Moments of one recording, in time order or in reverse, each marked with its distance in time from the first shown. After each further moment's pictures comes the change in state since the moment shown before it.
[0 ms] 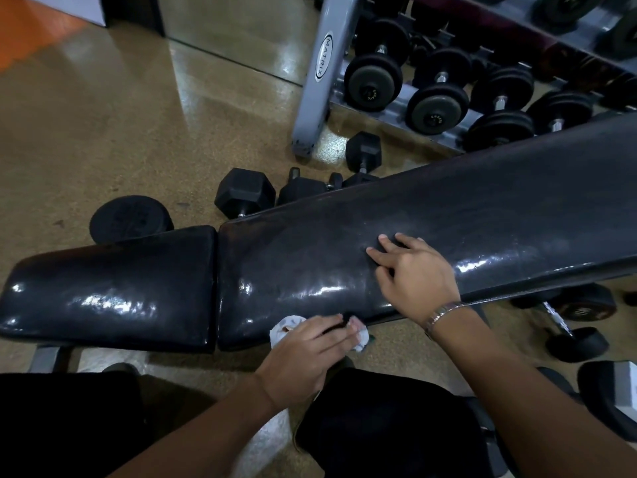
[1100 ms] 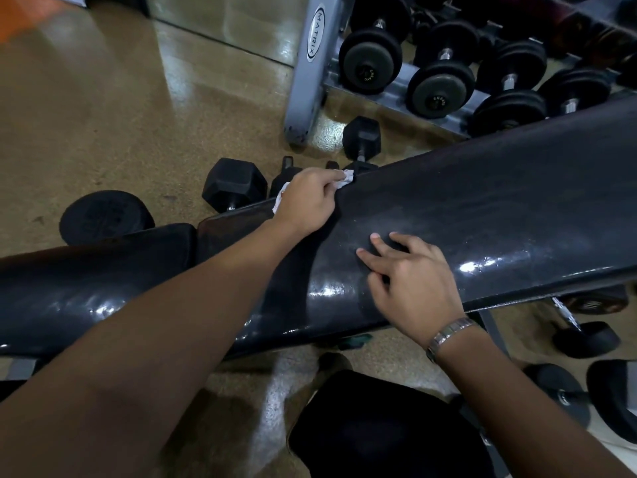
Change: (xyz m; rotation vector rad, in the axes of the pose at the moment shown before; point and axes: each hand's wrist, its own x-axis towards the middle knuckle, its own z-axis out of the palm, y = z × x) left_hand 0.197 -0.138 -0.024 -0.169 0.124 -0.588; right_hand -0.001 0.006 0.009 -0.001 0.140 -0.035
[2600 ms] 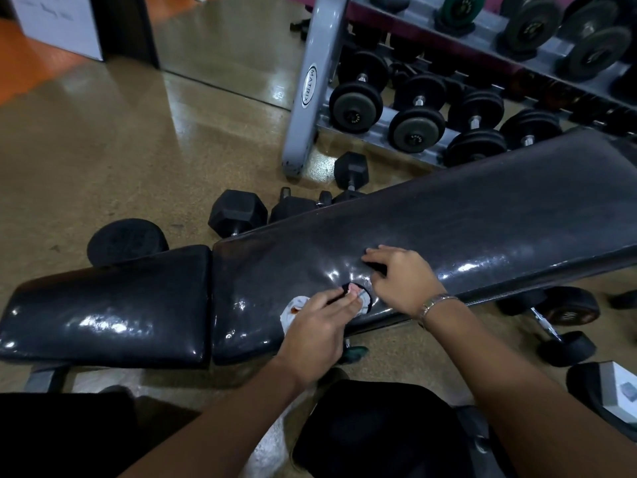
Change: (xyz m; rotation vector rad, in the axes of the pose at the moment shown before) left_hand -0.192 0.035 0.025 0.029 0.002 0.356; right_hand 0.011 0.004 -0.032 0.363 -0.205 0.121
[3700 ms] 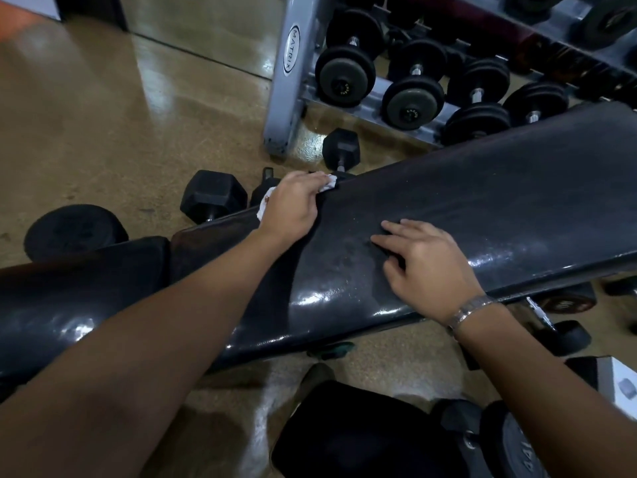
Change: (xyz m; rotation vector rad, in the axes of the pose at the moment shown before) left_hand 0.179 -0.087 -0.013 0.049 0.088 -0.236; right_hand 0.007 0.050 -0.018 -0.257 0.163 -0.112
